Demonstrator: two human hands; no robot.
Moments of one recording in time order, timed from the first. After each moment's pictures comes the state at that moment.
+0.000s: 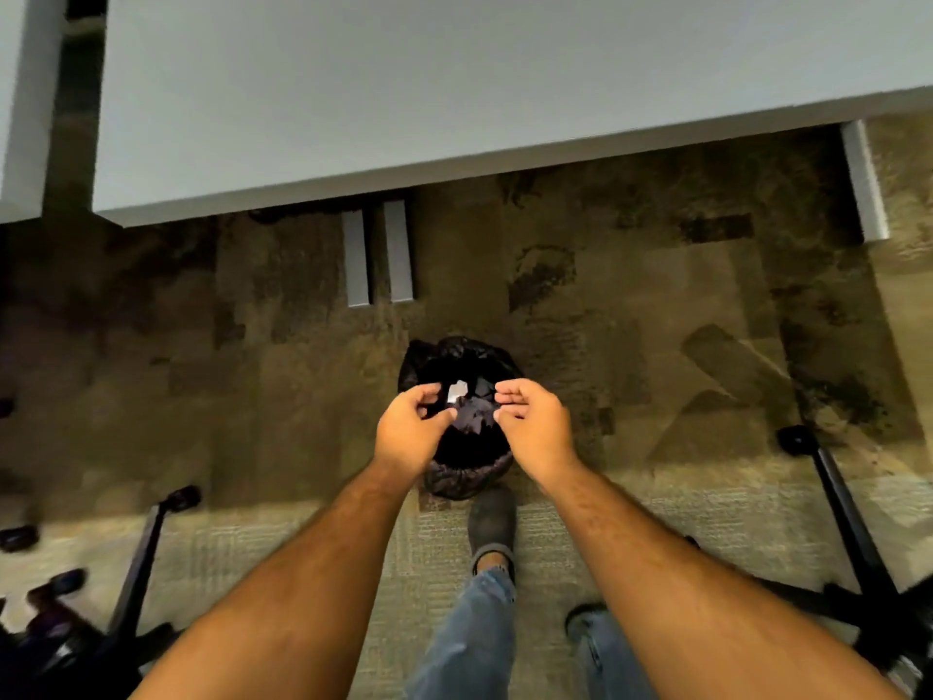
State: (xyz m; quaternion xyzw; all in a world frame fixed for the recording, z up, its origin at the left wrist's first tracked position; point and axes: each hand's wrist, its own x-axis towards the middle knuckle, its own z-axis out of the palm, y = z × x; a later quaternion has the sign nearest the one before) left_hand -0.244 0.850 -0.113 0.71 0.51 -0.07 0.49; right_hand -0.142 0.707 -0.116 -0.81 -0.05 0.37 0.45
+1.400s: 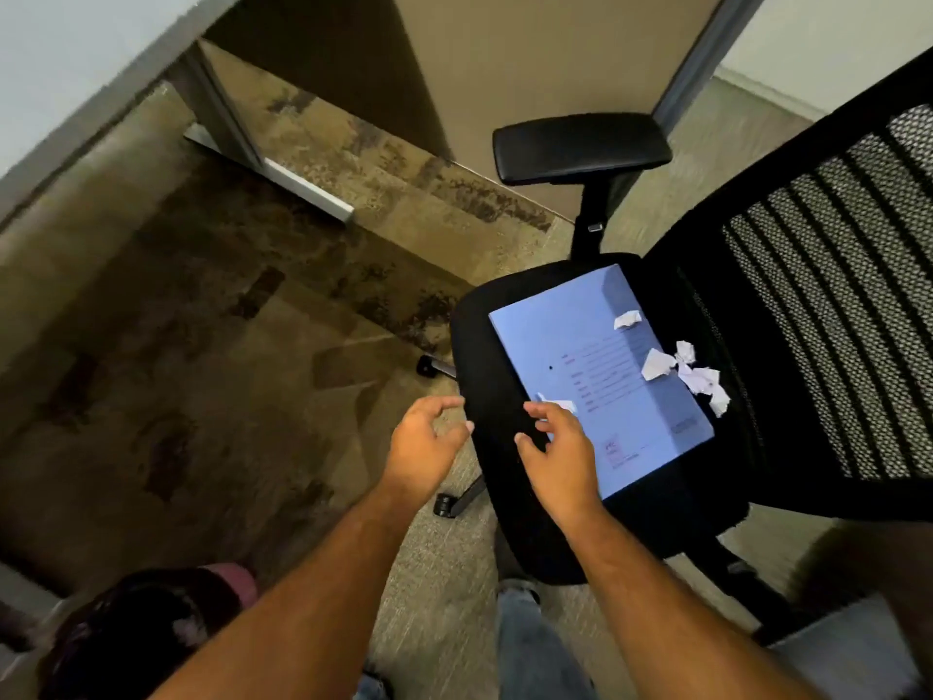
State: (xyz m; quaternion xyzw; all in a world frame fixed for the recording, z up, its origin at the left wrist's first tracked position) left_hand -0.029 0.252 -0.038 0.83 0.00 -0.28 0.48; right_hand -0.116 0.083 -0.031 -0.81 0.34 0.03 0.47
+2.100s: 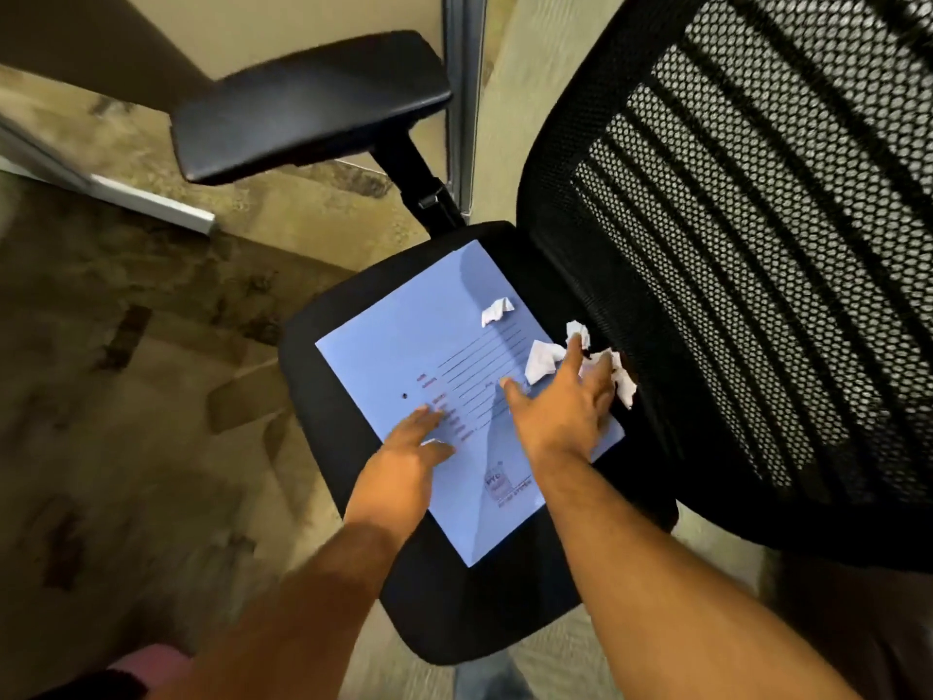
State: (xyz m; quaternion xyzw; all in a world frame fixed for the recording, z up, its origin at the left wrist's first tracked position) left_hand -0.042 0.072 -0.124 0.88 -0.32 -0.28 0.21; right_hand -0.090 -0.130 -0.133 -0.79 0.55 0.07 0.26
